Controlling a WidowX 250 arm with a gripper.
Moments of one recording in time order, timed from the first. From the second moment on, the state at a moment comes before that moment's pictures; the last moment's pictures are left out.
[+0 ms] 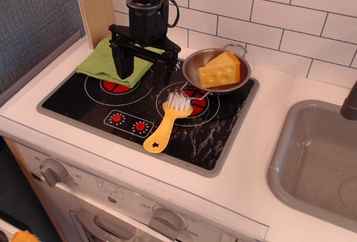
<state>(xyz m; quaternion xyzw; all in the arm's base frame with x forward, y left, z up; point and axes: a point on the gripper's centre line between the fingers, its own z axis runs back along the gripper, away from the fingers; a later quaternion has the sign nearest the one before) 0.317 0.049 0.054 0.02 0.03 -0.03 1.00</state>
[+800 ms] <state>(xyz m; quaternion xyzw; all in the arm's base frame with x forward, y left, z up) 0.289 0.009 0.045 0.03 0.04 -0.04 1.00</state>
